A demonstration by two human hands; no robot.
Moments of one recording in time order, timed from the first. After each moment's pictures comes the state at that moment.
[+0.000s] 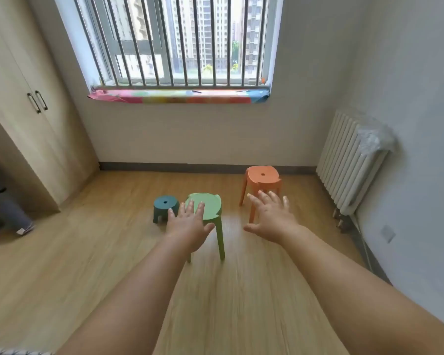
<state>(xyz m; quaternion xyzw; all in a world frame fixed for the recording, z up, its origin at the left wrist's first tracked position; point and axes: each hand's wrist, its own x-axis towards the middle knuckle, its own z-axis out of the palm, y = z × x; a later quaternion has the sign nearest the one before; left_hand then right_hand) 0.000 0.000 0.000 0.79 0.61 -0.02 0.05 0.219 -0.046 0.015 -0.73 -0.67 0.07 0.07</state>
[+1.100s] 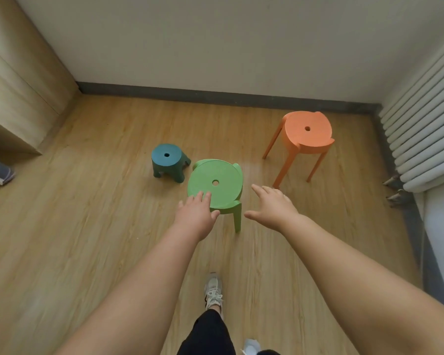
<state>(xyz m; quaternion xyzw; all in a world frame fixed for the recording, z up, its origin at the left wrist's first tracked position) 0.032 0.395 -0.172 0.75 0.62 -0.13 0.18 0.236 0.374 -0.156 -0.72 -0.64 0.27 -0.03</state>
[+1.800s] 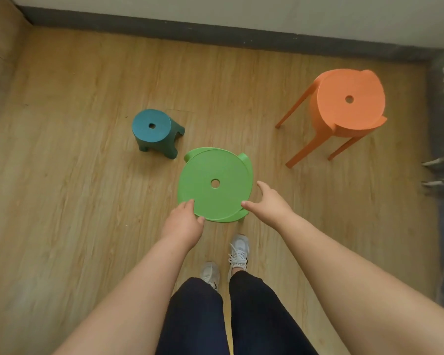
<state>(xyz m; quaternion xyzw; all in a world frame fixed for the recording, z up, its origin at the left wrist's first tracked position) 0.032 0.550 -0.309 0.61 0.70 -0.14 0.34 0.245 0.557 -0.307 -0.75 -0.45 0.48 0.01</state>
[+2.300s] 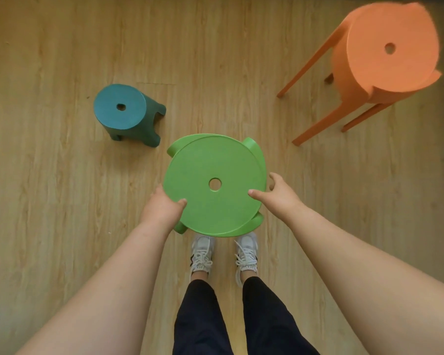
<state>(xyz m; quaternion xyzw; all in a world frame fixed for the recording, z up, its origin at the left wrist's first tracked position) -0.001 0.650 -0.455 0.46 0.78 -0.10 0.43 0.245 0.608 -0.465 -0.79 -0.30 0.53 0.07</state>
